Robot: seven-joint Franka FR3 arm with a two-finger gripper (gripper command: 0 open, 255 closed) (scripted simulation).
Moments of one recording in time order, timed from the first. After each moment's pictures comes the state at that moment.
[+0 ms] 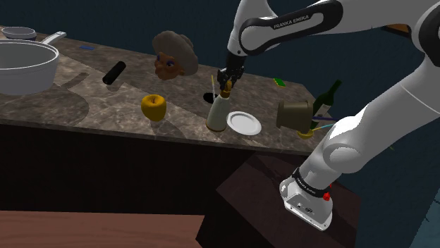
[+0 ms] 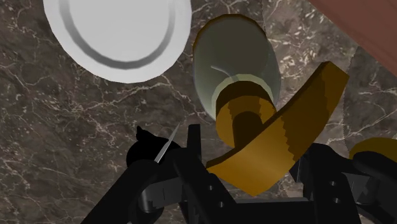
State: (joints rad) arm -0.01 -0.22 0.02 -2.34 -0.09 2.20 0.20
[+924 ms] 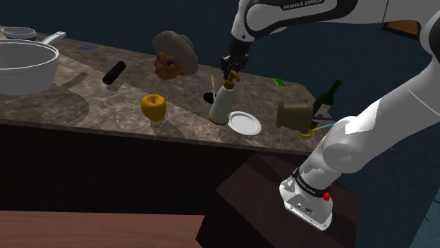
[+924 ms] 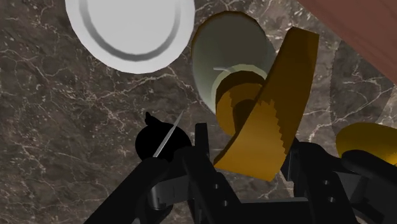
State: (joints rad) arm 0.00 -0.27 0.02 -2.26 -0.08 2.06 0.19
